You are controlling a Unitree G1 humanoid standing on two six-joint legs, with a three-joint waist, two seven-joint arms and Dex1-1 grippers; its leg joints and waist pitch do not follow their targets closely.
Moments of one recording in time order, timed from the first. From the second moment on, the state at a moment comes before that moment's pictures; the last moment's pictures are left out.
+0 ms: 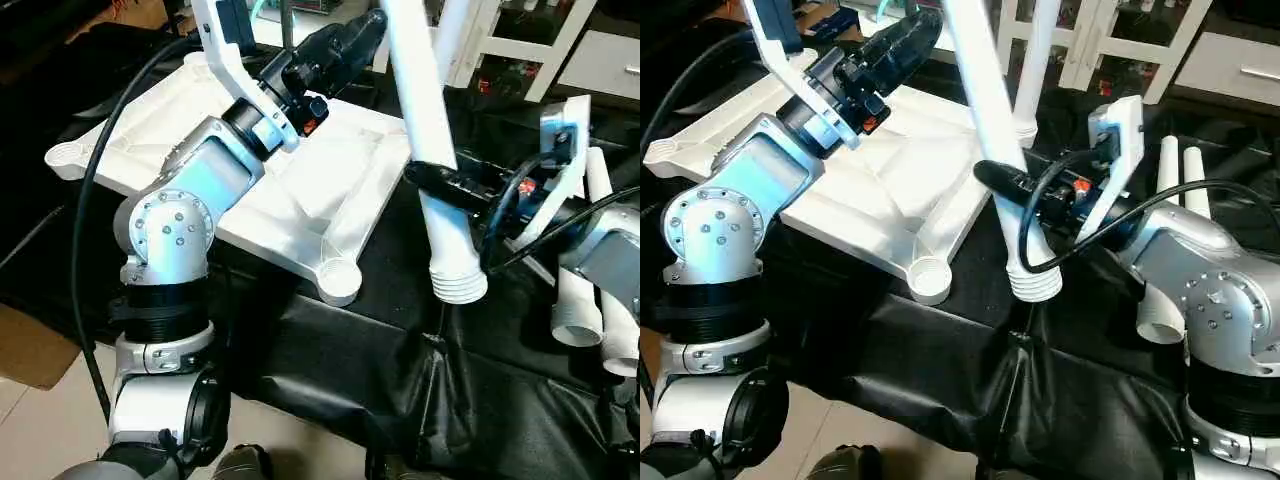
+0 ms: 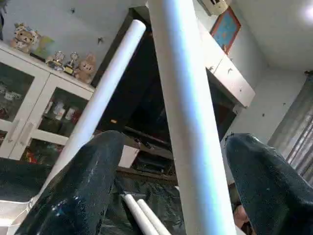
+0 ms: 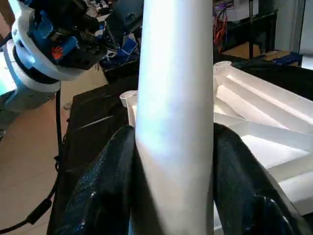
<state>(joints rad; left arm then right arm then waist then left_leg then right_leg) -0.84 0.05 0.22 -0.05 -0.79 0.70 -0.35 -0.50 -0.49 -0.23 -0.31 0.81 0.93 0.61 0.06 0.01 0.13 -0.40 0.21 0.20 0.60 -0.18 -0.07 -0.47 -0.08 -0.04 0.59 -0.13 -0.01</state>
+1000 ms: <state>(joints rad) -0.88 0.01 0.30 -0.03 -1.02 0.80 -0.26 -0.46 -0.60 -0.08 -0.38 0.69 0.82 0.69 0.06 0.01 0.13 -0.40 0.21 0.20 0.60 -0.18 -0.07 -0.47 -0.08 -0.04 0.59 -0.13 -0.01</state>
